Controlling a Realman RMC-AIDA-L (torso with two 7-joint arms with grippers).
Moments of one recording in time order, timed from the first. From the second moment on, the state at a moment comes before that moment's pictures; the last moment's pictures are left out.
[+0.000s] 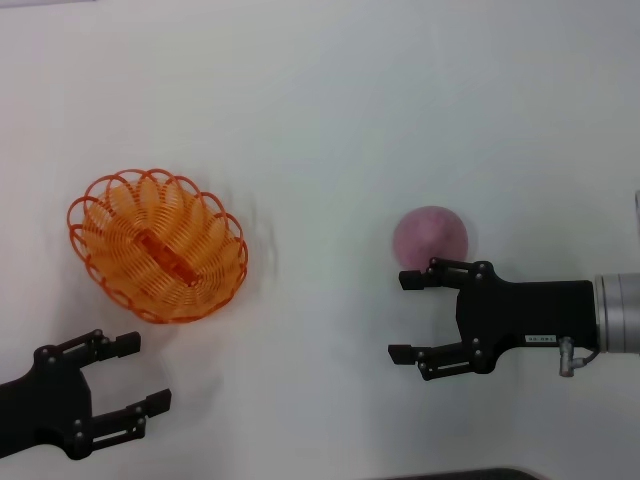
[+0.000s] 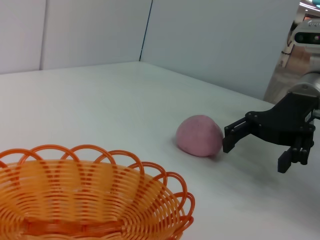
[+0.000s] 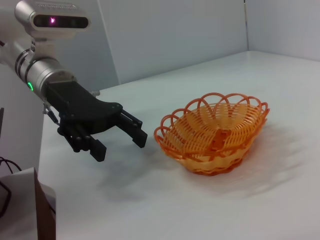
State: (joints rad) left arm -0.20 -2.13 0.44 0.62 2.28 1.73 -0.97; right arm 0.31 2.08 -1.02 -0.51 -1.85 -1.50 1.01
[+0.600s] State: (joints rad) left arm -0.21 -2.13 0.44 0.62 2.27 1.75 -0.98; right arm 0.31 2.09 -1.02 -0.50 -1.85 -1.50 1.01
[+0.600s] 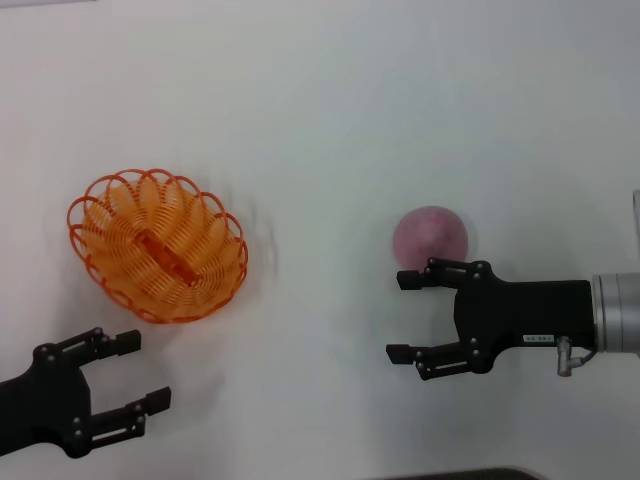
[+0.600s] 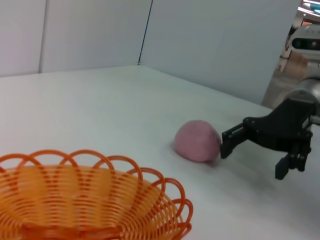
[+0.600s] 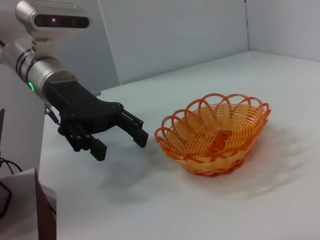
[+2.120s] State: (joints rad) left arm -0.42 -2.03 0.33 0.75 2.33 1.56 -1.83; right arm 0.32 2.09 -1.02 -0.50 -1.85 -1.50 1.01
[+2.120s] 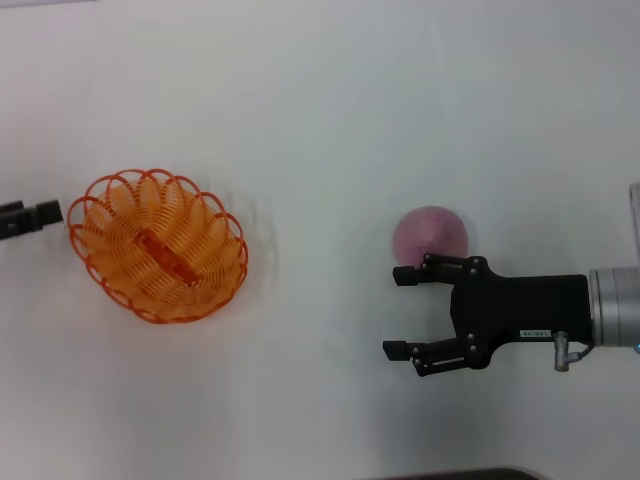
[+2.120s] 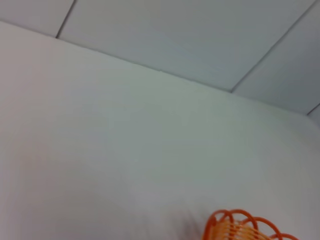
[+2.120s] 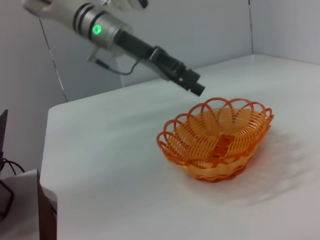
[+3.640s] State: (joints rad) left arm -0.79 -2.01 0.90 0.76 2.69 1.38 -2.13; right arm 0.33 2.09 -1.02 -0.50 -1.85 -1.50 1.02
